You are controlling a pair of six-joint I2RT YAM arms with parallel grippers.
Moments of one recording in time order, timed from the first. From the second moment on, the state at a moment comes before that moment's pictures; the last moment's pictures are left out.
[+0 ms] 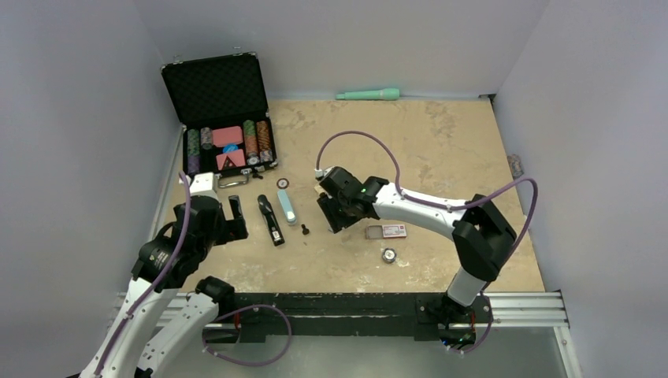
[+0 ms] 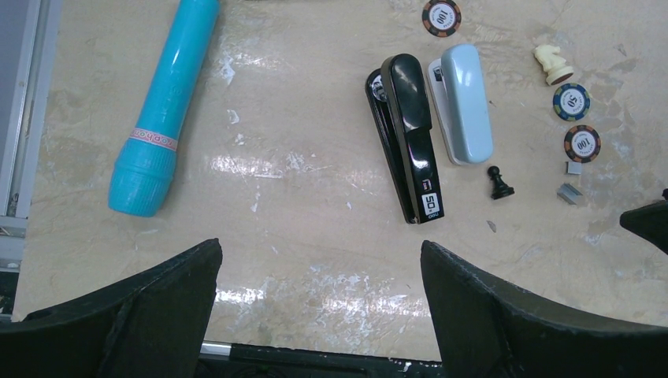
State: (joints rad) left arm -0.42 0.57 0.86 -1.06 -0.37 -0.46; right arm 0.93 1.68 1.21 -0.62 0.12 0.35
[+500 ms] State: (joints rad) left arm -0.42 0.57 0.86 -1.06 -0.36 -0.46; right arm 0.93 1.83 1.23 -0.58 0.09 0.34
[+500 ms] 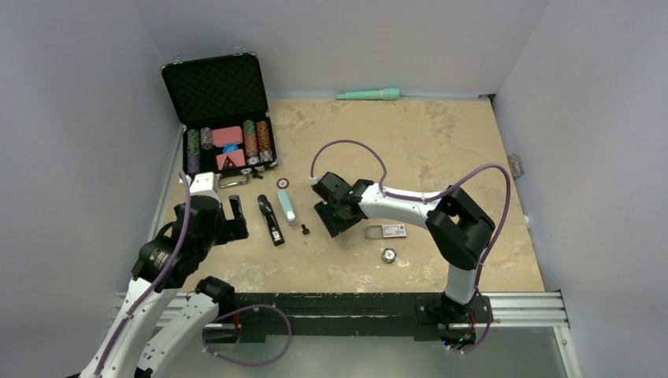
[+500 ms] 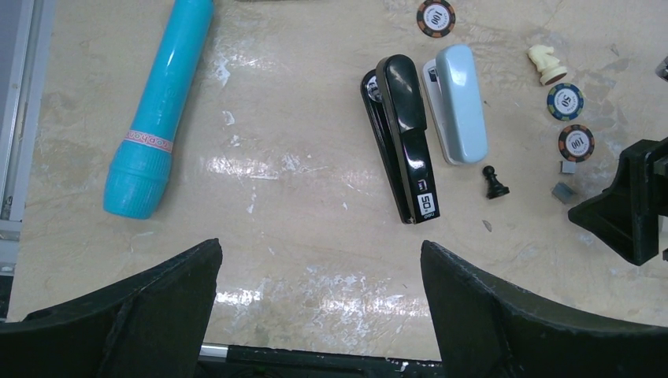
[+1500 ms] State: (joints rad) left arm -0.42 0.56 0.85 -1.04 -0.34 -0.46; right arm 0.93 1.92 1.29 -0.54 0.05 0.34
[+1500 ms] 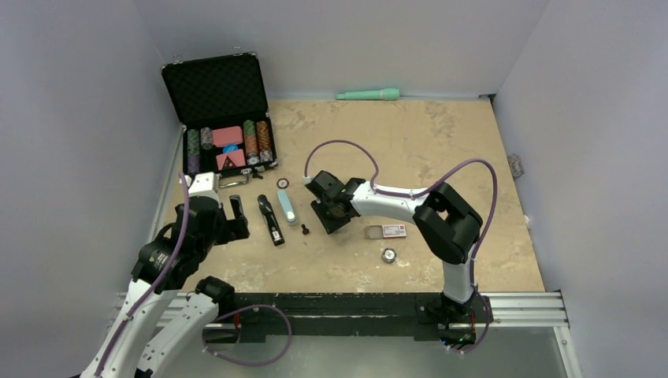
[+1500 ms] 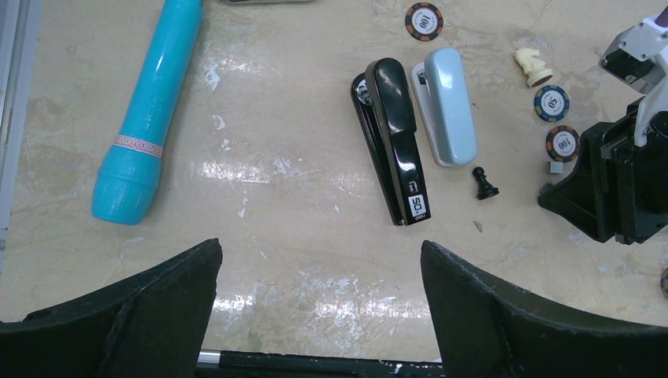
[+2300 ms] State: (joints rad) left arm -0.42 0.55 0.85 -1.04 -0.34 -0.46; right arm 0.93 1.92 1.27 -0.52 0.03 0.34
